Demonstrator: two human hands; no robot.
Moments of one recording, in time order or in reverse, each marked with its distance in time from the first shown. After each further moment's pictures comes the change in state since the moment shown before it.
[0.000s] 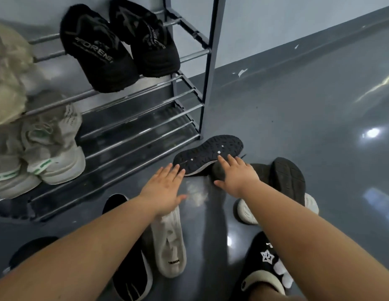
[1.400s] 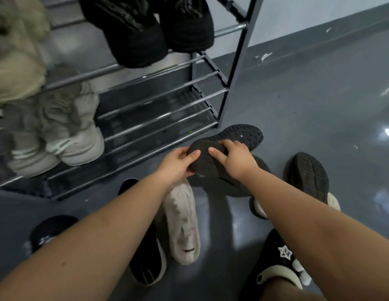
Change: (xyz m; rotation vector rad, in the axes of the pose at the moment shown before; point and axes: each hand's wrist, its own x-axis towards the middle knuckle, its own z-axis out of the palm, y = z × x) left_hand 0.024 -0.014 0.000 -1.799 0.193 -0.372; right_hand 0.023 -0.048 -0.007 0.525 0.199 -0.033
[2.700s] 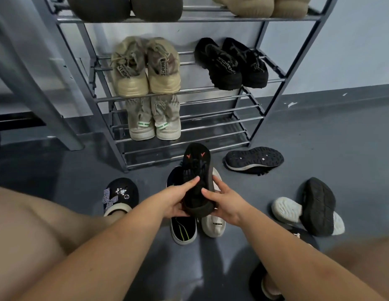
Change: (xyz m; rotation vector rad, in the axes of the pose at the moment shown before) left_hand -0.187 -0.052 -0.108 -0.181 -0.056 -0.304; right_hand -0.183 -0.110 0.066 1.155 -0.521 0.221
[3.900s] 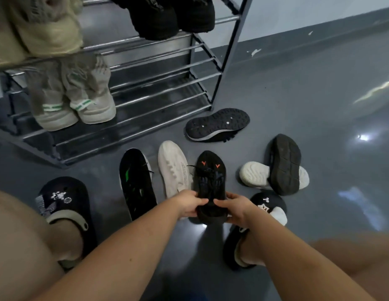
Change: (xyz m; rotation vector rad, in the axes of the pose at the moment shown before) left_hand 0.111 -0.062 0.114 0.439 -0.146 -0.167; right_hand 0.007 0.066 -0.143 0.034 0.416 0.320
